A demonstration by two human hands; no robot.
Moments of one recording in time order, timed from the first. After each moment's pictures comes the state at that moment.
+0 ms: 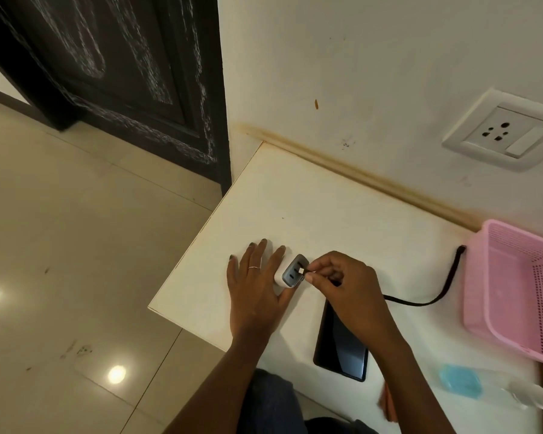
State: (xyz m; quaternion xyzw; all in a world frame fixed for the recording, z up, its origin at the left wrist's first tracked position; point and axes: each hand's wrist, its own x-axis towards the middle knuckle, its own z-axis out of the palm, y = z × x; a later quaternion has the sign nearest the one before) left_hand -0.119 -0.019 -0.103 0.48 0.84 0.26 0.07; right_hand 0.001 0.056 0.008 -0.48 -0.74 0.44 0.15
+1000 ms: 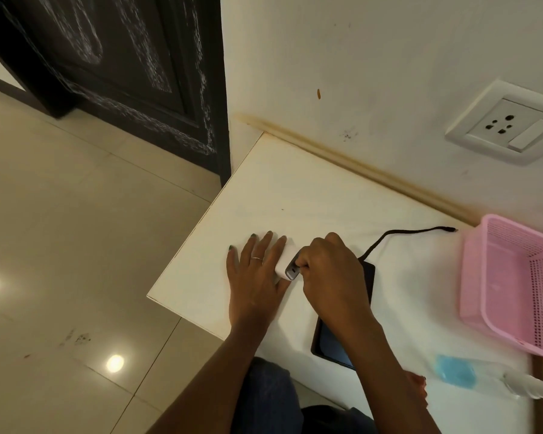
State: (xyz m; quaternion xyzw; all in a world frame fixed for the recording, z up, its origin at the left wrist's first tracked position) left_hand -0.119 -0.018 -0.110 0.50 0.84 0.21 0.03; right_hand -0.028 0.046 0.022 -0.40 -0.91 0.13 0.02
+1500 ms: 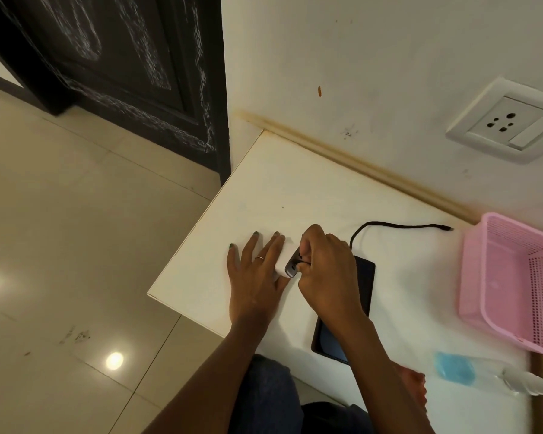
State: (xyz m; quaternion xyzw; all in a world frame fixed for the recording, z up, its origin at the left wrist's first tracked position) left_hand -0.115 -0.017 -0.104 0.50 0.83 0.23 -0.07; right_hand -0.033 0.041 0.021 -0.45 -0.86 0.22 0.08
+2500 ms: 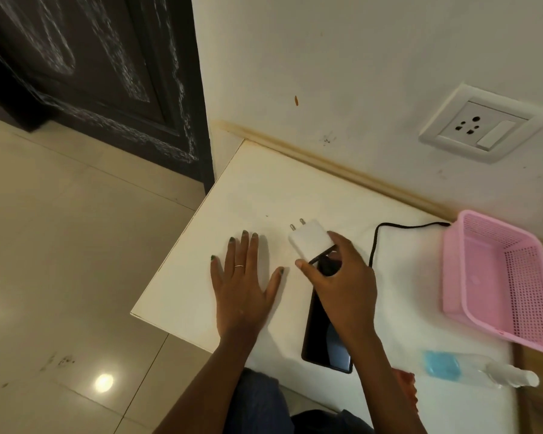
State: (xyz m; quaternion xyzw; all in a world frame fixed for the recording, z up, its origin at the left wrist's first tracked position) left_hand -0.115 -0.016 -0.098 0.45 0.86 0.21 0.08; right_hand 0.004 0.054 -0.004 -0.57 -0.75 0.25 0.23
